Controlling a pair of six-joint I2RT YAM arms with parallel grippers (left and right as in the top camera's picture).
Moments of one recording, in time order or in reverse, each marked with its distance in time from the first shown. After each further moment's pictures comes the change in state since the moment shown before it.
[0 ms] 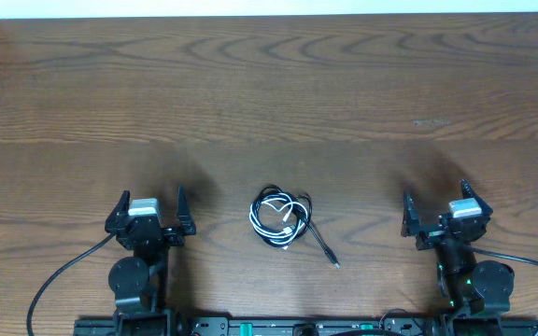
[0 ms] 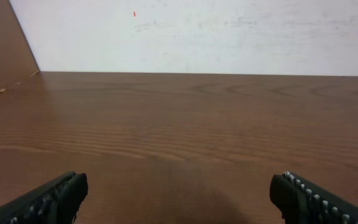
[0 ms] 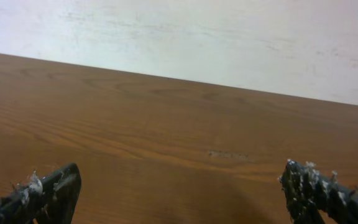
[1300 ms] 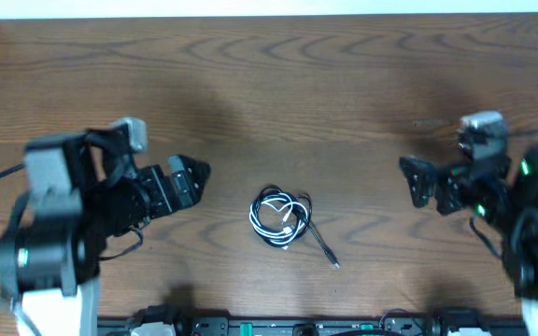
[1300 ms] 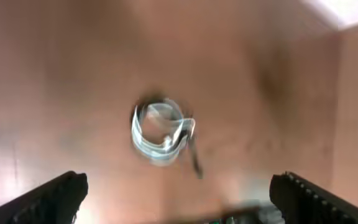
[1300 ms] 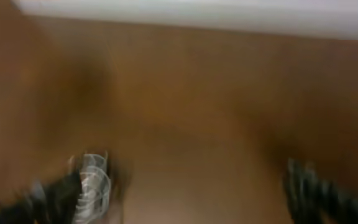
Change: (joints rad) left arm 0.000 0.998 1.350 -1.247 0.501 -0.315; right arm 0.000 0.892 1.065 -0.779 -0.268 0.029
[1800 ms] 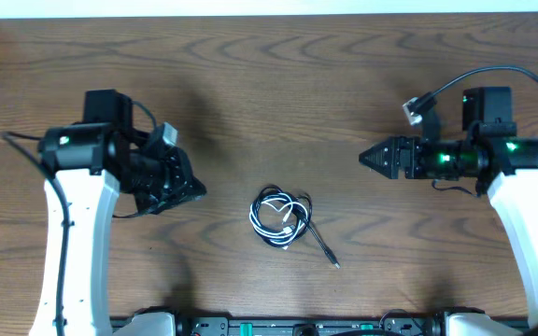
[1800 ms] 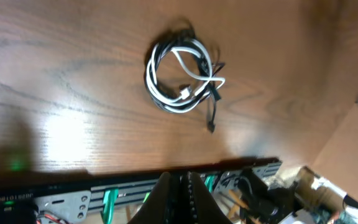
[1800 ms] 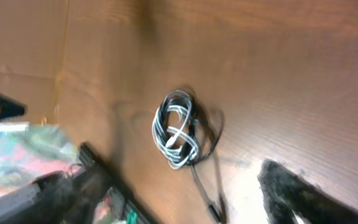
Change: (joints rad) left arm -0.040 0.340 -0.014 -0.134 0.024 0.001; right arm 0.003 0.487 0.045 -0.066 -0.422 0.121
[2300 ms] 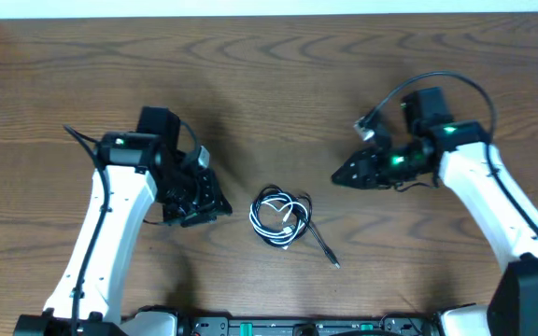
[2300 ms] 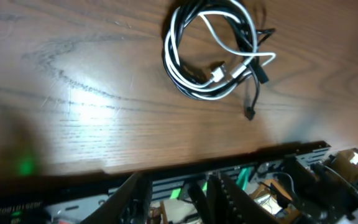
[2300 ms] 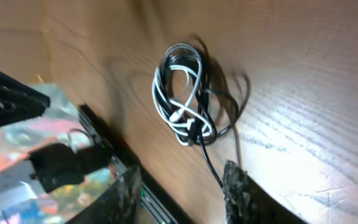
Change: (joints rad) left arm -0.154 0.027 -0.212 0.143 -0.060 -0.013; right arm 0.208 0.197 0.000 0.012 0.040 0.019
